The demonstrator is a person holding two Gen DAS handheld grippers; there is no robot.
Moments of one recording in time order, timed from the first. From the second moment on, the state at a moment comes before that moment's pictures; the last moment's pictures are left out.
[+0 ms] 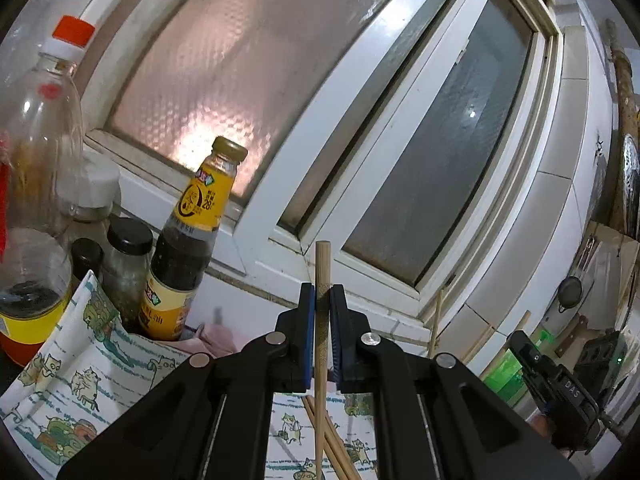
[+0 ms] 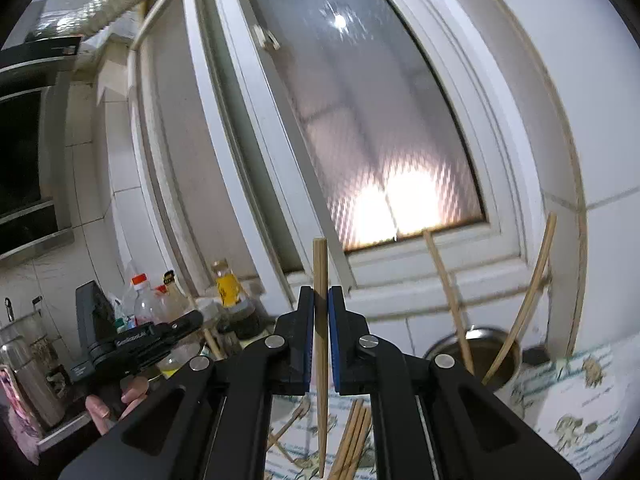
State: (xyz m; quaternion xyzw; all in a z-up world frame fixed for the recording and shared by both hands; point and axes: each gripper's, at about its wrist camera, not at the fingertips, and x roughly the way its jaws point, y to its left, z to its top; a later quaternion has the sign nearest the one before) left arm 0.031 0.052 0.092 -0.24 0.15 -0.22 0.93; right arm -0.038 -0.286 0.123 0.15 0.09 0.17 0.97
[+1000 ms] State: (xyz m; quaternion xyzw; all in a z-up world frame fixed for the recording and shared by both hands) left arm -0.032 -0.078 0.196 -0.14 0.07 -0.23 0.96; right arm -0.086 -0.348 0.152 0.18 -0.04 0.15 0.97
